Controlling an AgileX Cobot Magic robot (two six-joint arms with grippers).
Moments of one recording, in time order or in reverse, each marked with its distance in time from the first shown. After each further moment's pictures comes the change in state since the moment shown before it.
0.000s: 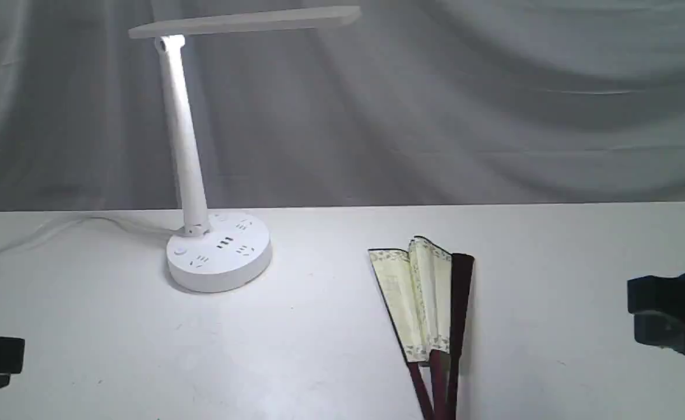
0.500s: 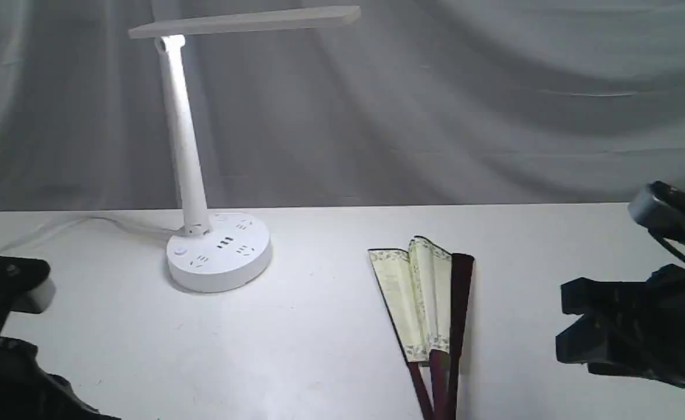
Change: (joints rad) left arm -0.251 0.159 0.000 0.070 -0.026 -0.008; right arm 0.000 0.248 -0.049 0.364 0.072 -0.295
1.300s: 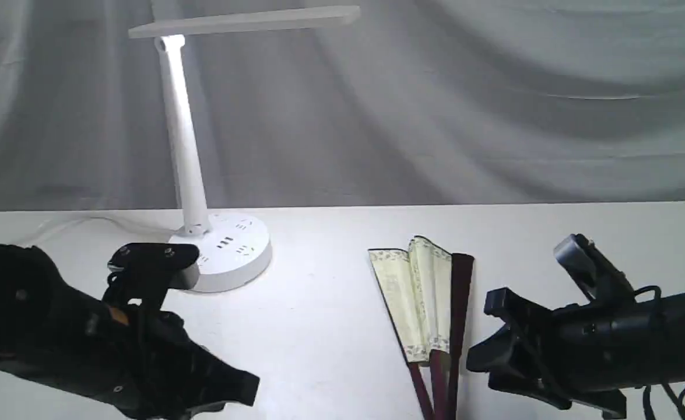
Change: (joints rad) left arm -0.174 0.356 -0.212 -0.117 -0.121 -0.011; right arm 0.058 0.374 0.000 0.716 -0.017 -0.499
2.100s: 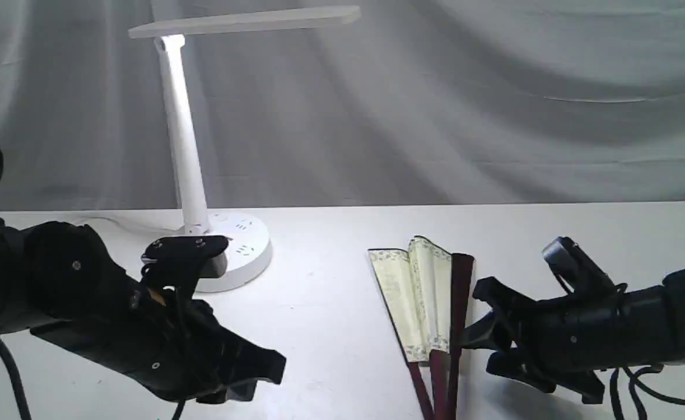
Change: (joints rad) left arm 0.000 0.110 -0.113 -0.049 0.043 0.000; right arm 0.000 0.202 -0.141 0.173 -0.083 -0.095
